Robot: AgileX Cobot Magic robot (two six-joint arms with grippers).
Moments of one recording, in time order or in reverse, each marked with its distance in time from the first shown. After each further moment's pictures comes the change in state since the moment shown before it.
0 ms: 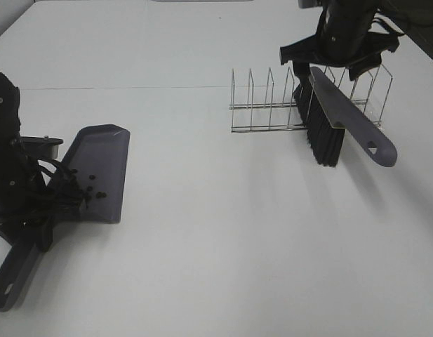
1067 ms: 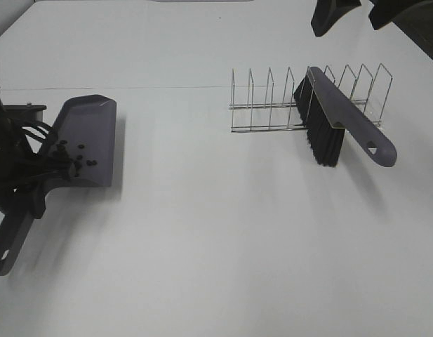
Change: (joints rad) left arm 0.073 -0.050 -0.086 -0.027 0.053 0.031; right arm 0.001 -0.476 0.184 0.420 0.211 -0.491
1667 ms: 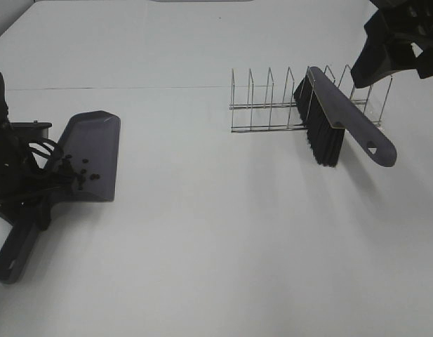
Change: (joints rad) left arm 0.027 0.108 0.000 -0.020 -0.093 0.064; right arm 0.000 -0.331 0.419 0.002 -0.135 0.018
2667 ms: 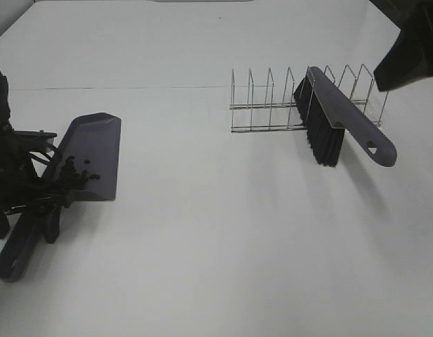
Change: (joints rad) left arm 0.000 0.014 -0.014 -0.004 0.103 0.101; right arm 0.000 -0.147 0.095 0.015 0.011 0.000
